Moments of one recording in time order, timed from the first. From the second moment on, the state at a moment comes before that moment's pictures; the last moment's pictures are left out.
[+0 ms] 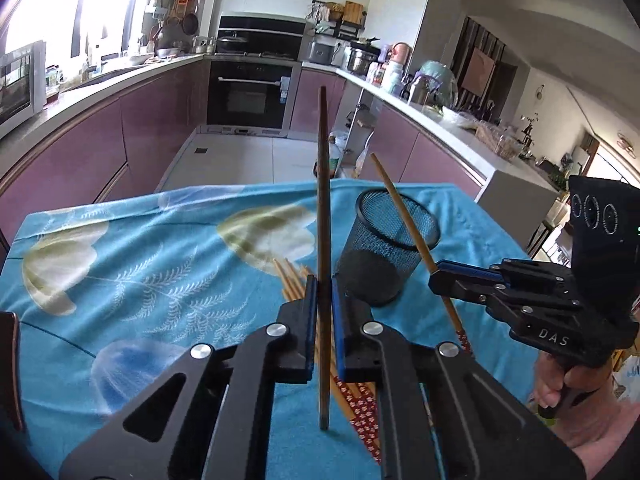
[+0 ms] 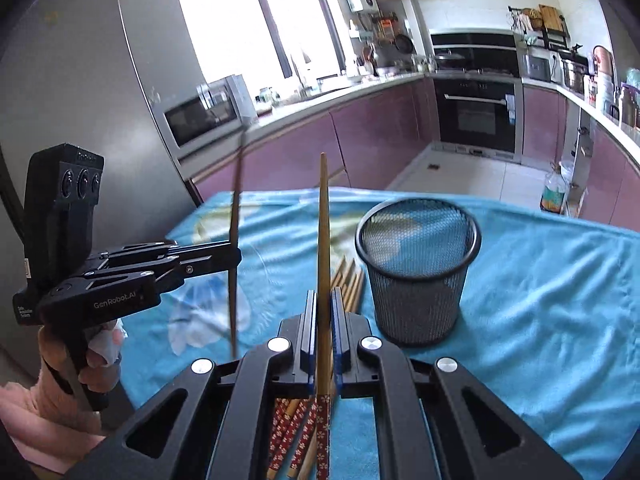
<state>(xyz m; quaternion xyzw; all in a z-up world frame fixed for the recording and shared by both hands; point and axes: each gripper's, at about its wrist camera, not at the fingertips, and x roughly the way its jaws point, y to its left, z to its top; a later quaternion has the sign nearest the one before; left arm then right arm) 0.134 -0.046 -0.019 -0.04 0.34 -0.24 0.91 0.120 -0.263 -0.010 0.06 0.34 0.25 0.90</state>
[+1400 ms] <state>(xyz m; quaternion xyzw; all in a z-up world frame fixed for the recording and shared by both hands) 0.237 -0.145 0.002 0.00 0.38 -0.30 0.88 0.239 -0.276 -0.008 0.03 0.36 0.17 0.92</state>
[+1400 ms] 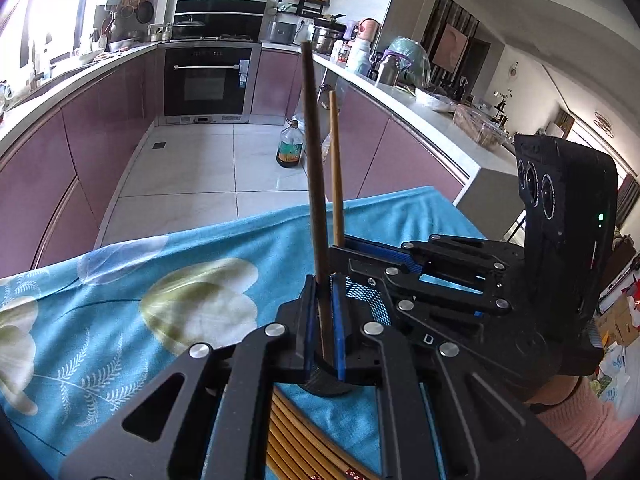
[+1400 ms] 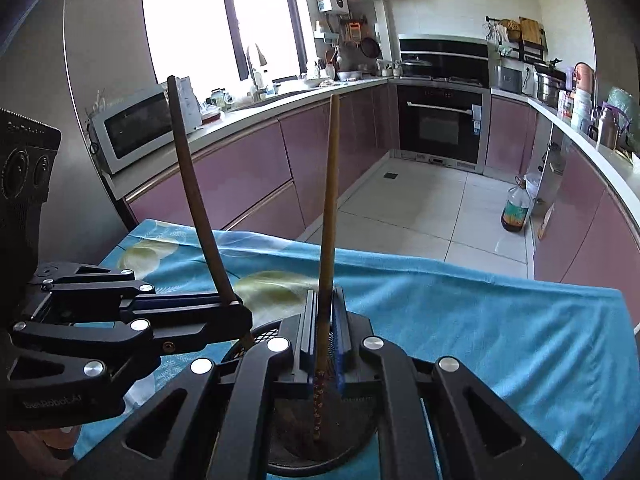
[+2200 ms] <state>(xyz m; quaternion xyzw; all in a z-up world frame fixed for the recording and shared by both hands) 0.157 -0.043 -0.044 0.00 0.35 -0.20 0.92 0.115 -0.259 0.000 -0.02 0.30 0.24 0.92</state>
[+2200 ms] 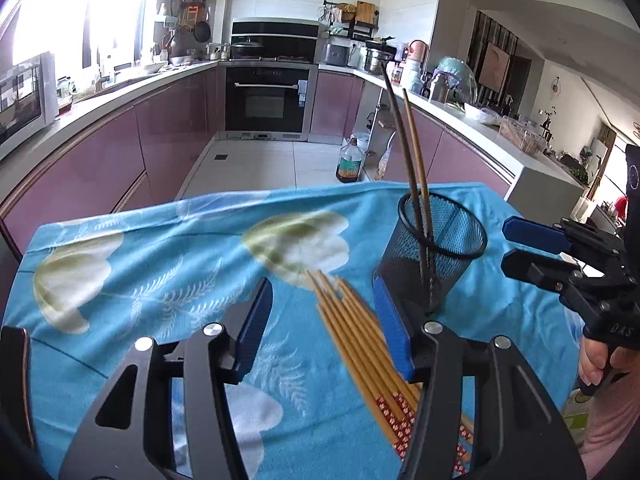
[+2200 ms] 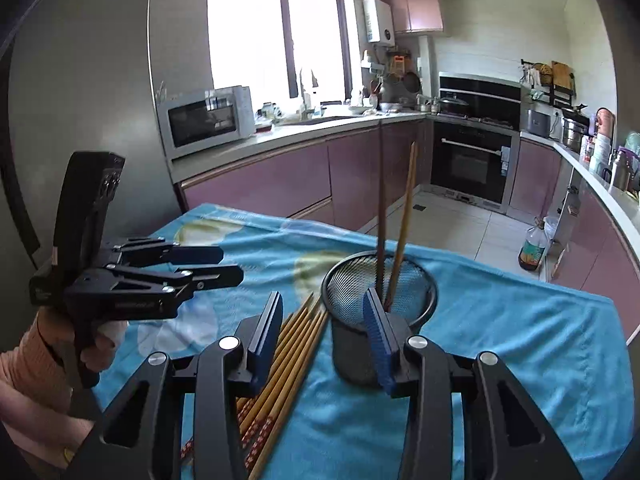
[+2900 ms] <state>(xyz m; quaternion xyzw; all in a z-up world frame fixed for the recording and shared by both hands) 0.133 -0.064 -0.122 0.03 0.45 -0.20 0.87 0.131 -0.230 -0.083 -0.01 0.43 0.21 0.88</state>
